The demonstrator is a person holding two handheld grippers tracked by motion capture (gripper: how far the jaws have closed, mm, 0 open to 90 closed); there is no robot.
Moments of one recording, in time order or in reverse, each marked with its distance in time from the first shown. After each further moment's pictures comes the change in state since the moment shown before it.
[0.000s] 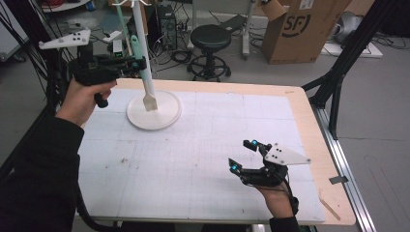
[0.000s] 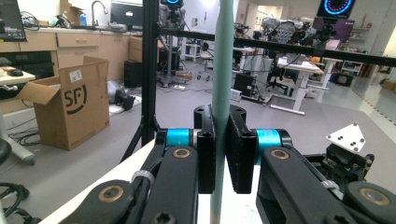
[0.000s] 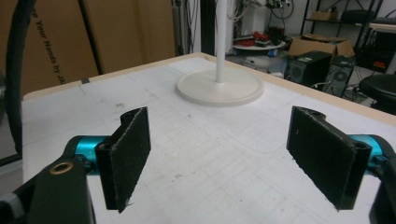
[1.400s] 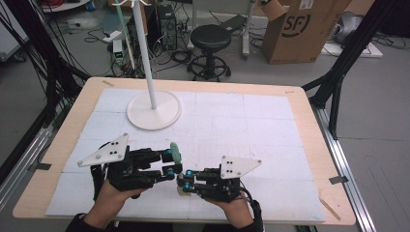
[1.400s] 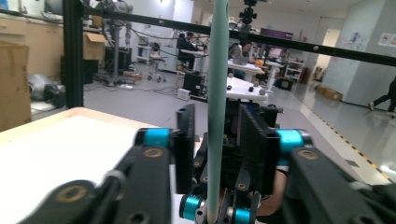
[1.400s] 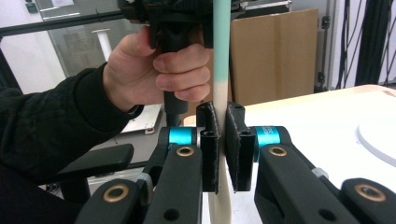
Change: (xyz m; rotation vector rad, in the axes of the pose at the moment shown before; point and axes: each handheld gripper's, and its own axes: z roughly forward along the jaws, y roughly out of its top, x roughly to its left) left arm -0.171 -0.139 0.020 -0.029 -0.208 -0.051; right arm 0.087 0.009 0.070 -0.105 0.590 0.045
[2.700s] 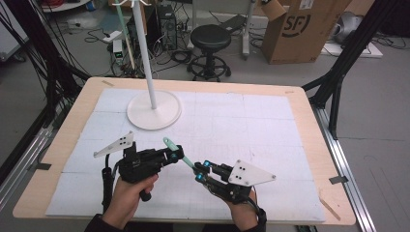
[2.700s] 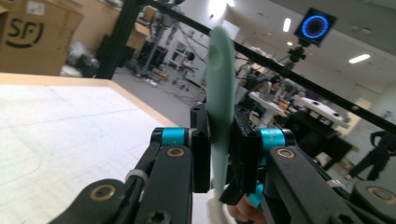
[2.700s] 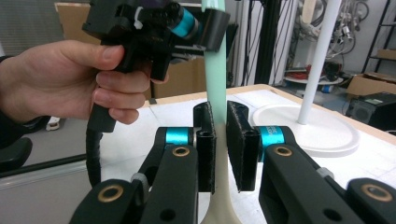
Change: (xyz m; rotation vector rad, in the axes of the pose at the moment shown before) left arm 0.022 -0.034 0.006 -0.094 0.181 -0.300; right arm 0.011 -0.002 -0.024 0.022 -0.366 -0.139
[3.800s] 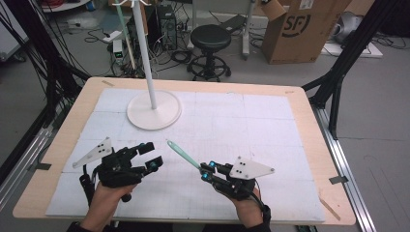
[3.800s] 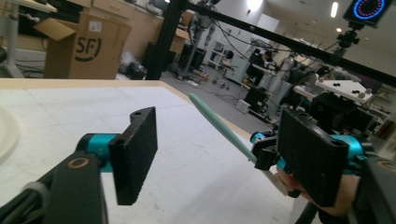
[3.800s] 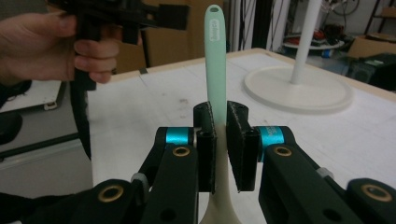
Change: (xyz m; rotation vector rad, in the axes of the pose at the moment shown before) left arm 0.015 -0.006 -0.040 0.004 0.165 0.089; right arm -0.016 -0.014 -0.003 0.119 -0.017 0.046
